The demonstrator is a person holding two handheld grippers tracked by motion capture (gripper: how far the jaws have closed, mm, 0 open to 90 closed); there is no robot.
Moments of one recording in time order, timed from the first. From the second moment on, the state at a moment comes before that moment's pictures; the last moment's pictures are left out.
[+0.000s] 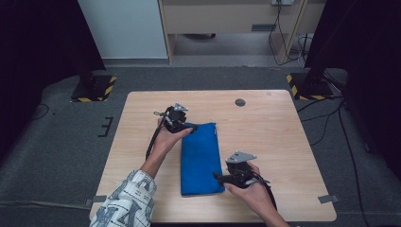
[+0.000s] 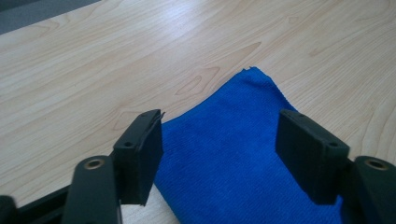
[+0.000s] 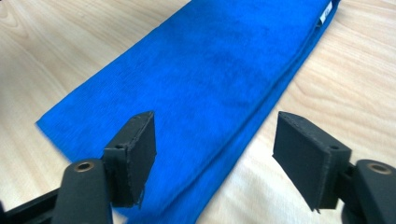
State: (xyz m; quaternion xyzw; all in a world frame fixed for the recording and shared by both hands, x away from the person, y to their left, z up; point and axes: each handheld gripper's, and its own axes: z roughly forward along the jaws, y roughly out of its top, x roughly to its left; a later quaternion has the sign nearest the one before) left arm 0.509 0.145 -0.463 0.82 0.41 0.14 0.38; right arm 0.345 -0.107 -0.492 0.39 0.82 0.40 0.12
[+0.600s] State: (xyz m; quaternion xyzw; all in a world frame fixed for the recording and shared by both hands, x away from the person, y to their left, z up) left arm 0.509 0.159 -0.471 0.82 0.40 0.14 0.39; right arm 0.412 -0.094 -0.496 0.42 0.80 0.39 0.14
